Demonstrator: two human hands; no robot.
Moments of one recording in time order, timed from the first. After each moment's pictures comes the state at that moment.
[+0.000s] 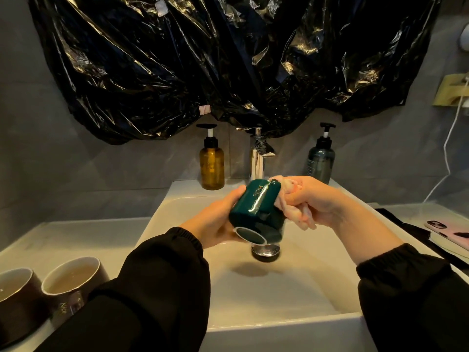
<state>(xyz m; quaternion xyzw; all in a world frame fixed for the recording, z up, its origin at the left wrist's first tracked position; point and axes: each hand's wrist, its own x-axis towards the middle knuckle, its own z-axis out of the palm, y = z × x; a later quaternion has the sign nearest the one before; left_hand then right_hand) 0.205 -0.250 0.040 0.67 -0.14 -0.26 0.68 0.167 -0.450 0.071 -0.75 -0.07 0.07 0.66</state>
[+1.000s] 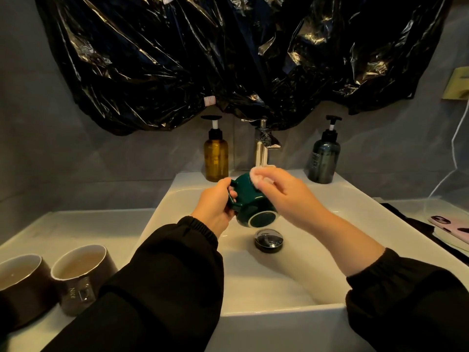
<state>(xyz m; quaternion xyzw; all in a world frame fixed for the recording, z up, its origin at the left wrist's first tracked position) 0.196 -0.258 0.053 0.50 0.07 -0.12 0.86 0.155 -0.398 0.053 -0.89 -0.16 -0.21 0.37</state>
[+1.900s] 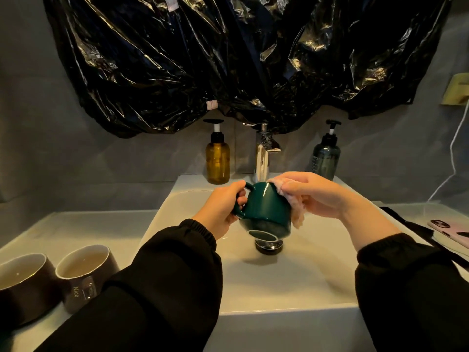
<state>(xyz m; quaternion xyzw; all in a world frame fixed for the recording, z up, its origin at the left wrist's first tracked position) 0.189 -0.259 0.053 0.63 -0.04 -0.14 0.76 0.171 -0.456 0.070 -0.76 -0.12 0.09 0.63</state>
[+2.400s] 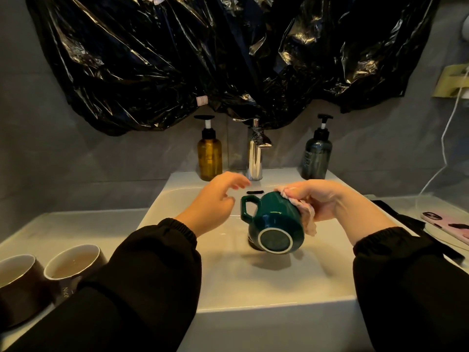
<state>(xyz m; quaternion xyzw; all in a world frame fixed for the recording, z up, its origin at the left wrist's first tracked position) 0.193 -0.243 0.047 0.86 -0.33 0.09 0.37 0.165 -0.468 0.065 -0.69 0.13 0.17 0.69</state>
